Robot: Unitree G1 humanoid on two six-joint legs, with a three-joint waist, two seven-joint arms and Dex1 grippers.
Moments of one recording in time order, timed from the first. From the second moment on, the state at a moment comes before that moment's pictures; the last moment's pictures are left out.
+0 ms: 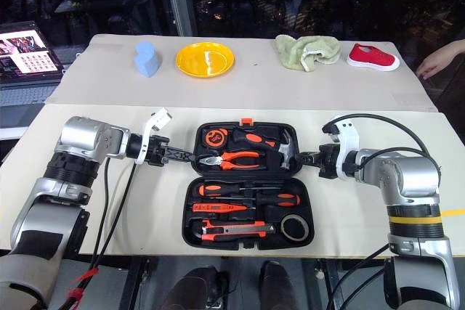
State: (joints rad) left arm -0.89 0.55 -0.12 0.47 -0.35 1.14 -1.13; right arm -0.53 -0.67 -0.13 0.01 0.53 1.09 0.67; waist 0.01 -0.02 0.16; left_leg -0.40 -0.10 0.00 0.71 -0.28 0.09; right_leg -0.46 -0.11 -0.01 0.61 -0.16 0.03
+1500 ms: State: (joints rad) left arm -0.43 0.29 0.02 0.23 -0.16 0.04 -0.63; right arm 0.08 -0.58 -0.05 -0.05 -0.24 -0.54 0.30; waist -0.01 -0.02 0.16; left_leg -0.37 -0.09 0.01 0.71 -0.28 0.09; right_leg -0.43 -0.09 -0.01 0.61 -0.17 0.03
